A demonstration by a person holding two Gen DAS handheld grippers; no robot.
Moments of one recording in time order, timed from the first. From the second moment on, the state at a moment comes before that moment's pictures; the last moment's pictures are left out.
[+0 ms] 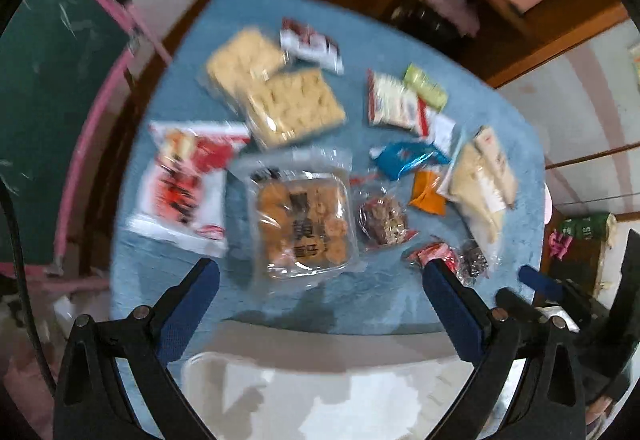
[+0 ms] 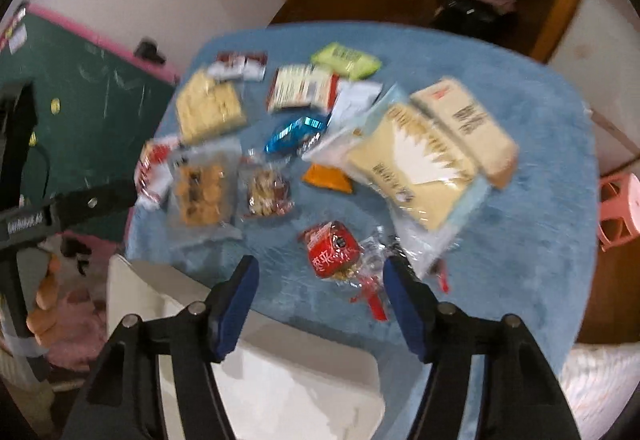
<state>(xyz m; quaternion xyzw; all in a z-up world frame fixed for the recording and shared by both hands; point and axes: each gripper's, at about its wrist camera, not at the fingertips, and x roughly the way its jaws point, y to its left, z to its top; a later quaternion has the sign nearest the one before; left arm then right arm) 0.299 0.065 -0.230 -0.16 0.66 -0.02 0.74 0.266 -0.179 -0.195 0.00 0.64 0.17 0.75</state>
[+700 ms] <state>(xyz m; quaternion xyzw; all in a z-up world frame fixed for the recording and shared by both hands) 0.339 0.037 -0.325 -0.15 0.71 0.06 0.69 0.292 -0.134 -0.284 -0.14 0.69 0.20 0.68</state>
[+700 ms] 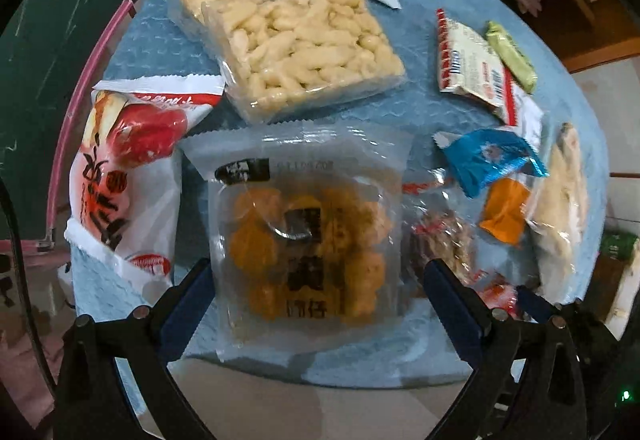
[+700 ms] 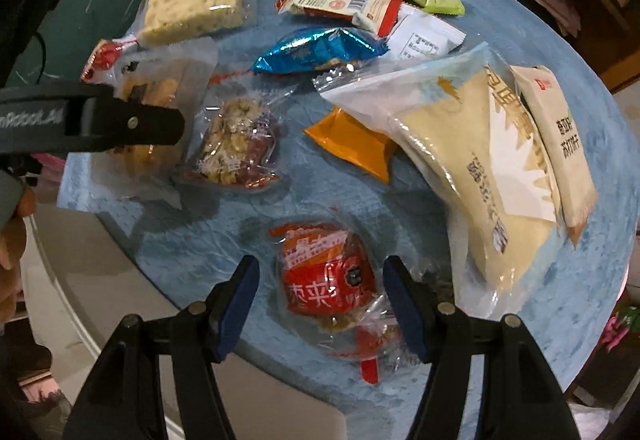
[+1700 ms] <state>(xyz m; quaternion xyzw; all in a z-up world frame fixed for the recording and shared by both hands) 0.191 0.034 -0.102 -0.04 0.54 -0.08 0.83 0.172 -0.172 -0.080 0.05 0.54 0.19 0.82</state>
